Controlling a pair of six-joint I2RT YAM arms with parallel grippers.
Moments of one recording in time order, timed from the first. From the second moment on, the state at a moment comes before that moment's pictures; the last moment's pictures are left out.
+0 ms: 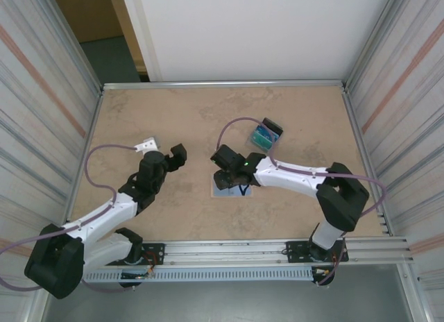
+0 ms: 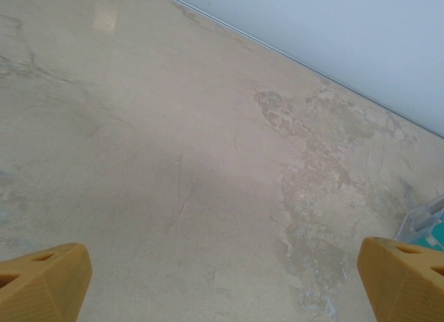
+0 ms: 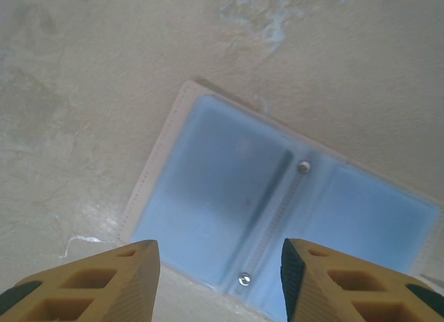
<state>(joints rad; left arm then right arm) -0.51 1.03 0.43 0.16 -0.37 -0.66 0.97 1.67 1.12 -0.57 0.16 0.50</state>
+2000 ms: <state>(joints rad) -0.49 1.05 0.43 0.12 -0.36 -0.69 0.96 1.83 1.13 -0.50 0.03 0.54</state>
